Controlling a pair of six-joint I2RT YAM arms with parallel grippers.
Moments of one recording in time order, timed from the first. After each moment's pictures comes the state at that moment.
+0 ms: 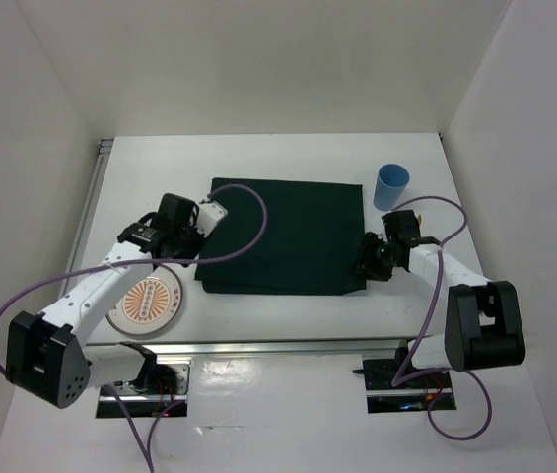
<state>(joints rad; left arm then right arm) -0.32 1.22 0.93 -0.63 -0.11 0.36 0.07 1.35 0.64 -0.38 -0.31 0.46</state>
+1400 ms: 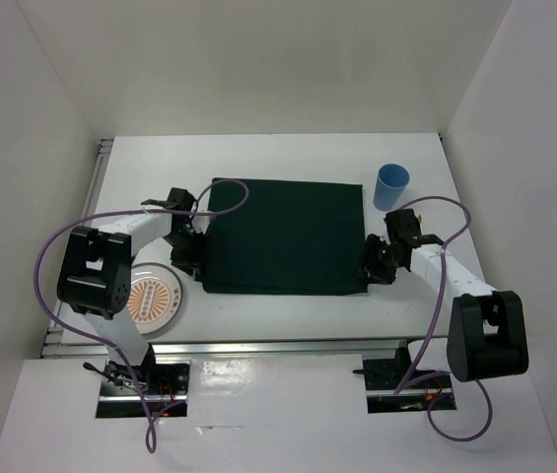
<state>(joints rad) -0.18 1.75 1.07 -0.75 0.23 0.04 0.09 1.30 0.69 -0.54 -0.23 0.47</state>
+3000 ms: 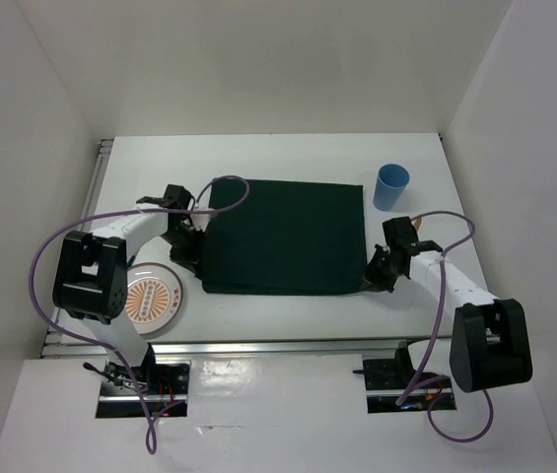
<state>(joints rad) -0.16 1.71 1.08 -0.79 0.31 0.10 0.13 1.26 0.62 -0.59 -0.17 0.68</state>
